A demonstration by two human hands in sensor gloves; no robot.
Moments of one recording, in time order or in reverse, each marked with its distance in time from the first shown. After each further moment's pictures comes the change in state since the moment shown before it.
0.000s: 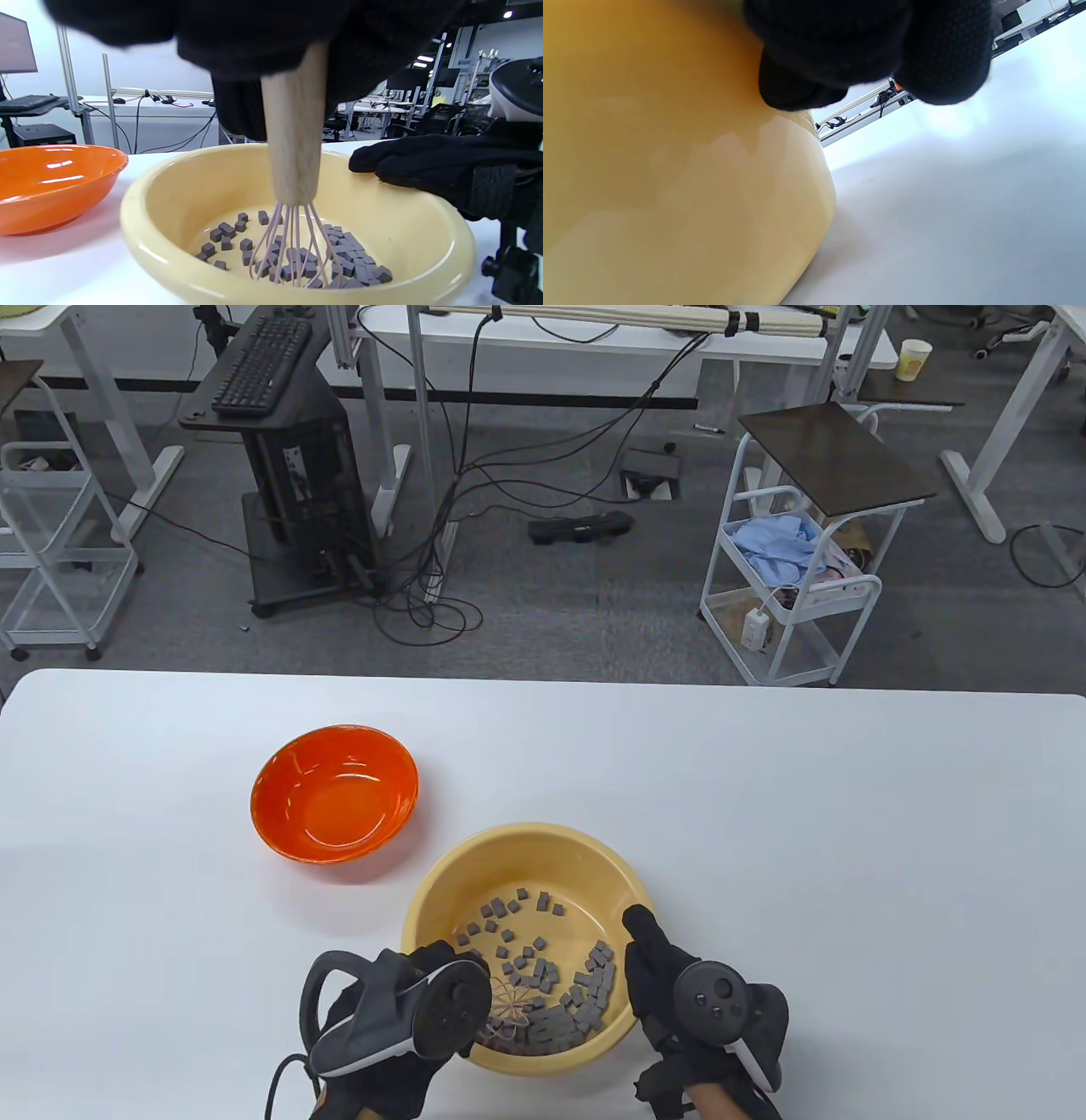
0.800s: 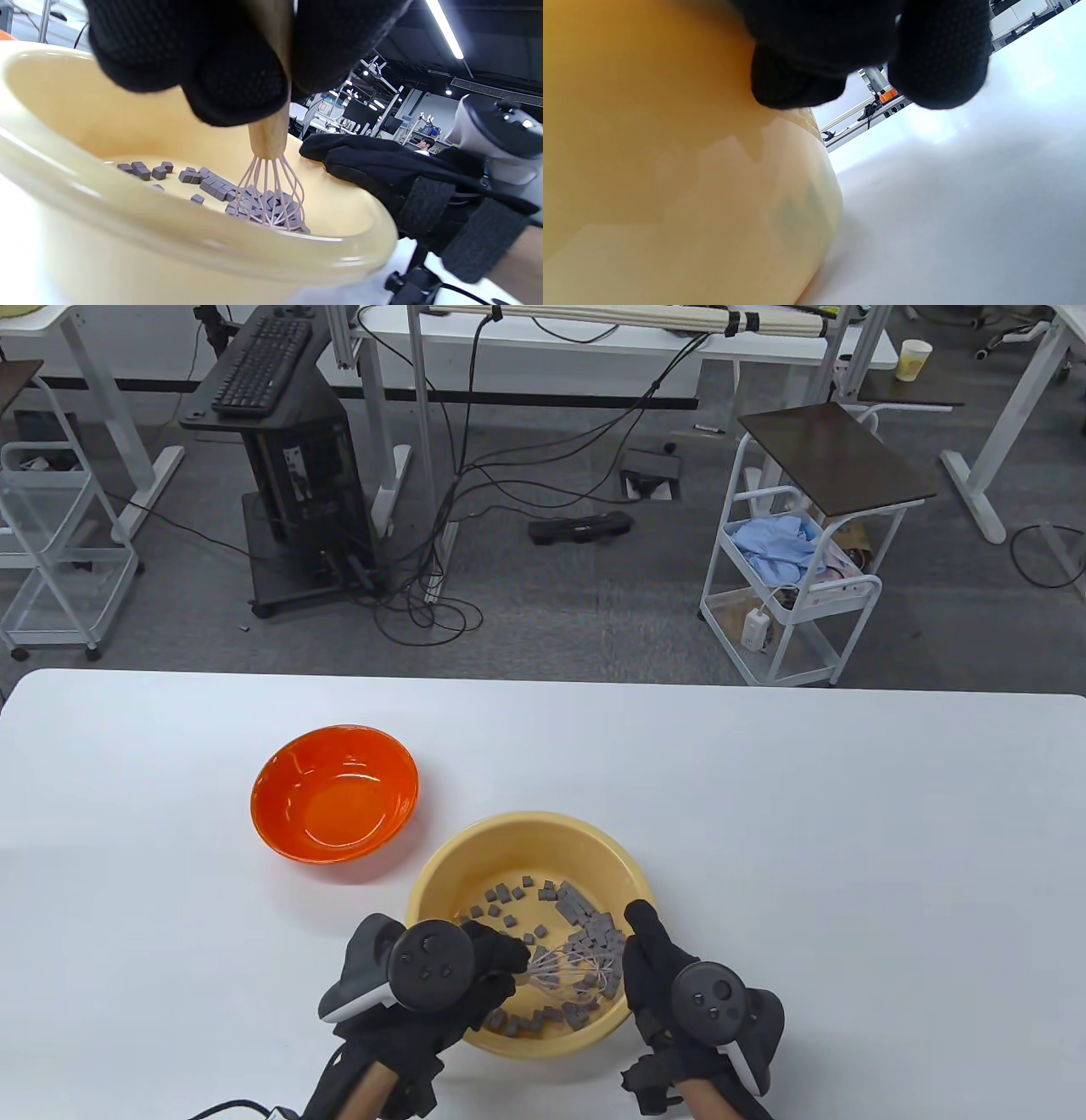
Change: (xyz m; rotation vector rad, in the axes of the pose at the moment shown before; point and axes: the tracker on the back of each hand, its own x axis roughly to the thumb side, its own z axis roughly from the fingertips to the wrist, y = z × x) left_hand -0.015 -0.051 -0.035 0.008 -0.125 0.311; right_hand 0.001 0.005 0.000 -0.073 0.053 -0.044
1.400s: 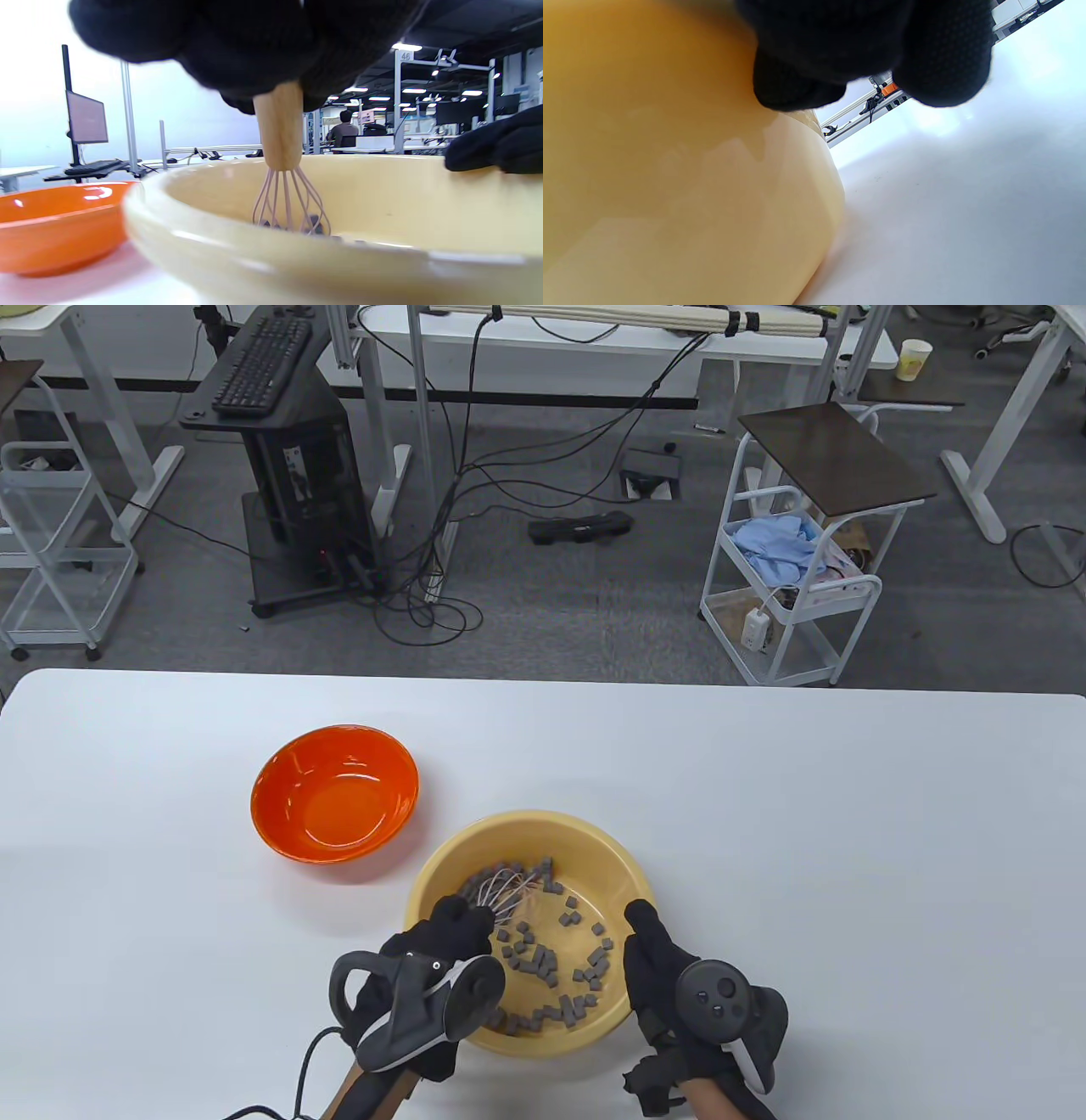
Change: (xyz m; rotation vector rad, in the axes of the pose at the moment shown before) left_hand 0.009 0.000 0.007 0.248 0.274 -0.490; right_hand -0.002 -0.001 -0.001 0.024 -0.002 -0.021
